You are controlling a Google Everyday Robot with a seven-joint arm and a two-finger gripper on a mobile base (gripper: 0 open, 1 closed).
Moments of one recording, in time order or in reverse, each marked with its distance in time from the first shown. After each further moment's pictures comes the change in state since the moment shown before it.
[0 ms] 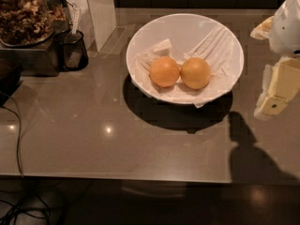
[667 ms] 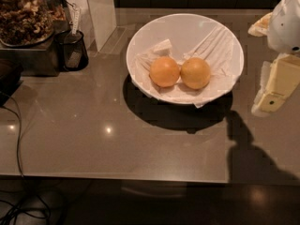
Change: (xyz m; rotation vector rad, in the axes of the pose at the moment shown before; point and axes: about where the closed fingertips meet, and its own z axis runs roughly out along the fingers) arm -0.007 -0.005 -0.001 0.008 -0.021 -0.013
